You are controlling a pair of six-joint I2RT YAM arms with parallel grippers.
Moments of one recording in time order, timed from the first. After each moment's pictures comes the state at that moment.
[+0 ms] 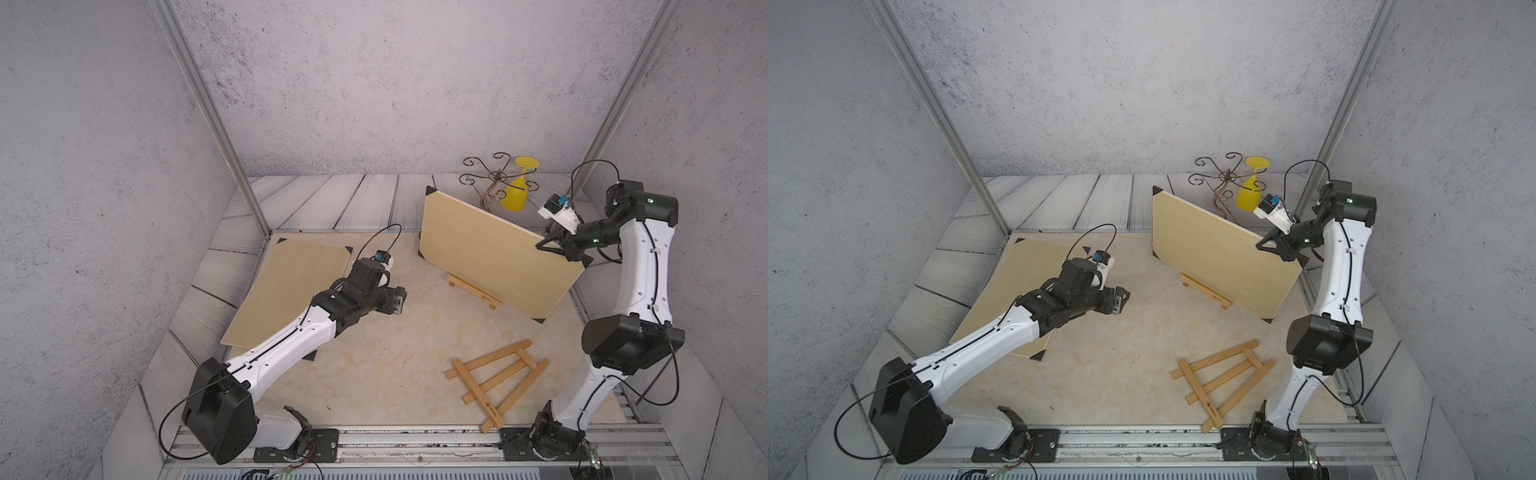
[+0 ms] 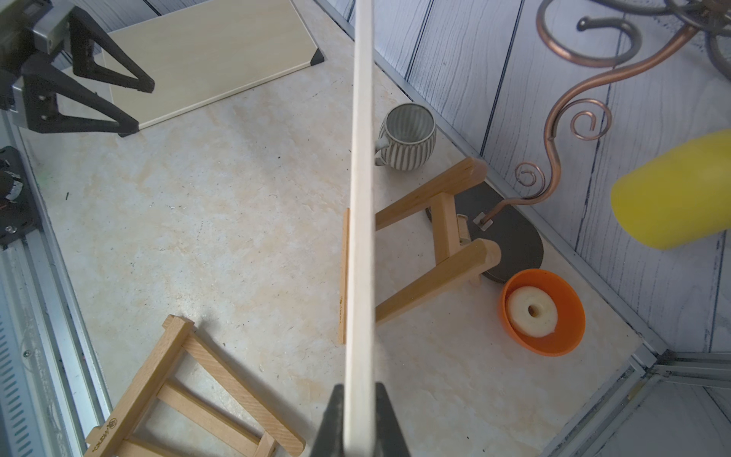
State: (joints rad) left arm -0.67 1.36 1.07 -0.40 0.00 -0.30; right arm -0.29 1.88 2.30 -1.70 -0.76 -1.15
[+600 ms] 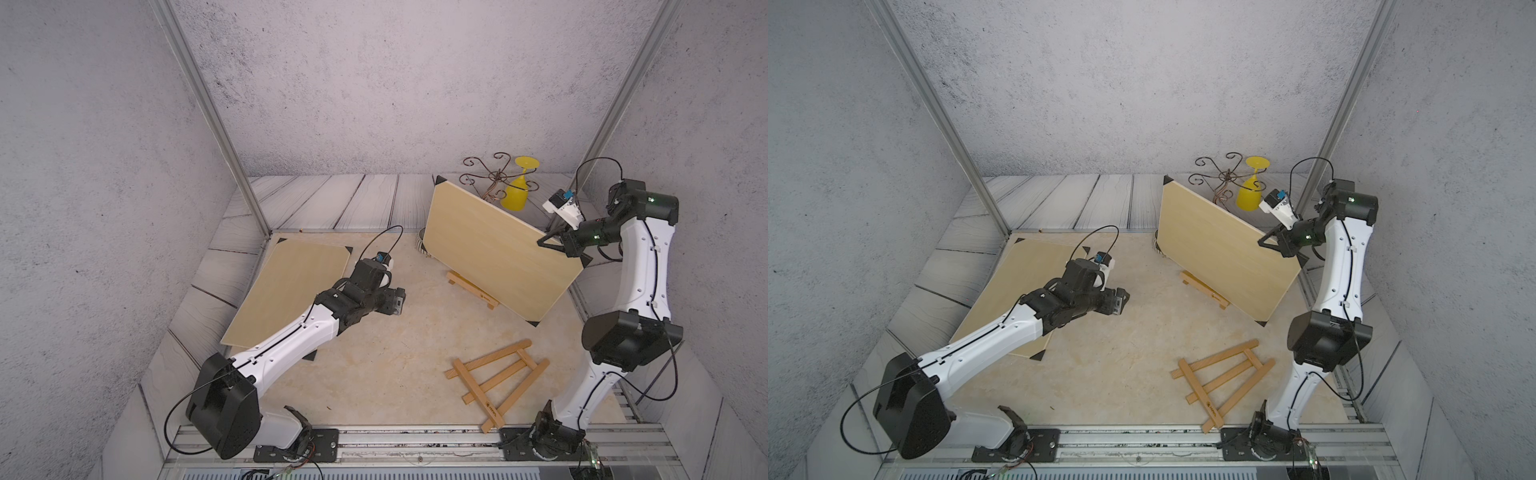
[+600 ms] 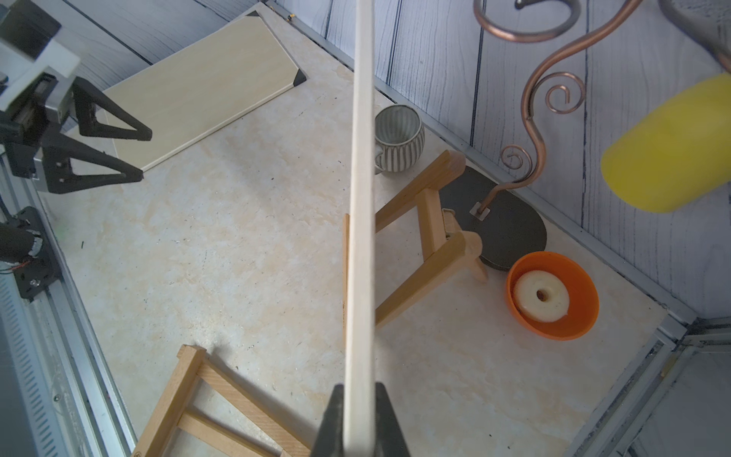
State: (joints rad) left arm -0.66 1.39 1.07 -0.41 -0.02 -0.29; right arm -0.29 1.91 2.34 -1.68 -0.78 -0.98
